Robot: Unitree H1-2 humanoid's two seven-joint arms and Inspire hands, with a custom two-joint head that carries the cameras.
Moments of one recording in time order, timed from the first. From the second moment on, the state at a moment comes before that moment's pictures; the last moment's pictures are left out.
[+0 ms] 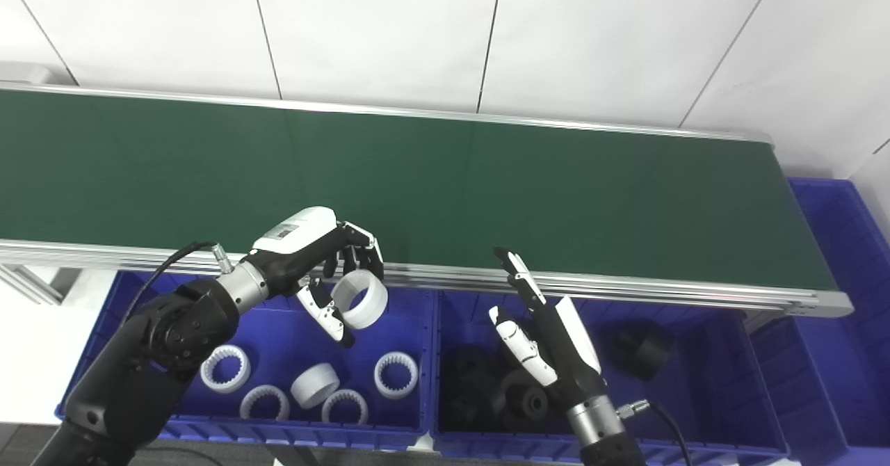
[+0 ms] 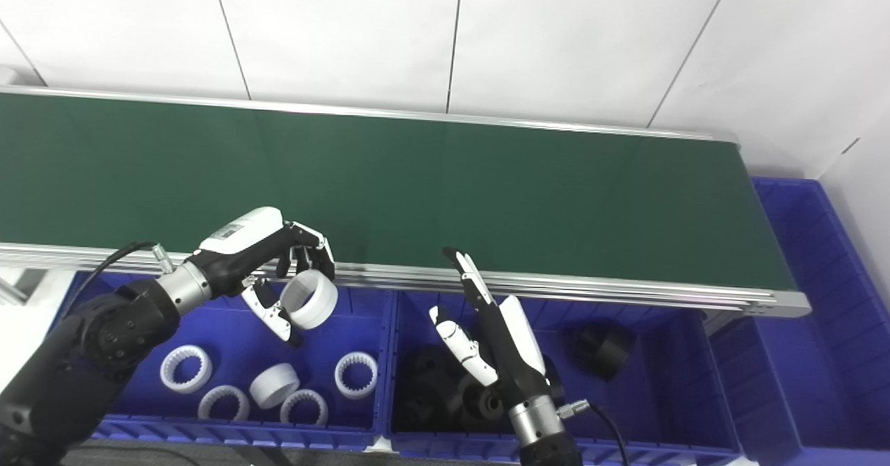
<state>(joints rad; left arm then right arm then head) -0.20 0.42 -0.30 0.09 0.51 -0.24 -0.36 0.12 -0.10 0.30 -0.01 -0.34 -0.23 0.00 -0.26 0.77</state>
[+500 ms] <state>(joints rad) -0.17 0.40 -0.37 0.16 0.58 -0.22 -0.39 0.12 -0.09 0.29 -0.02 -0.36 -0.23 0.01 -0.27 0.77</state>
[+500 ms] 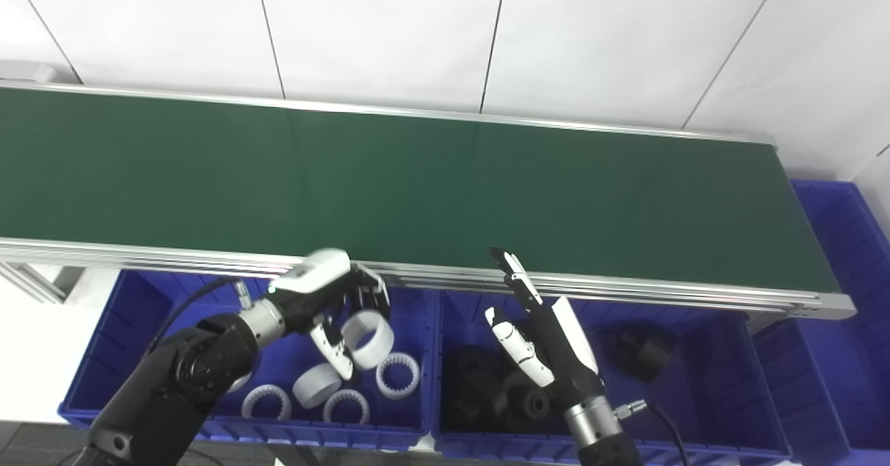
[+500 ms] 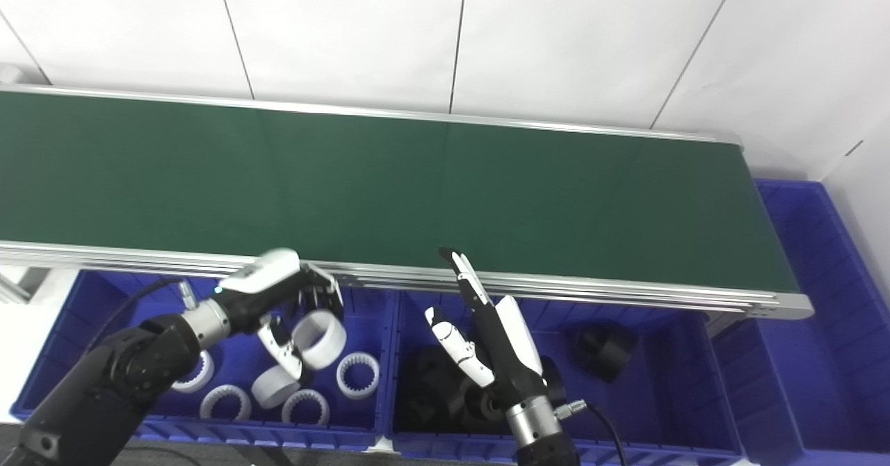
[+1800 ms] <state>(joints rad) -0.06 0.31 -0.22 0.34 0.01 -0.44 -0.46 0.14 -0.07 0.30 0.19 -0.40 -0.36 -0.06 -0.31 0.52</state>
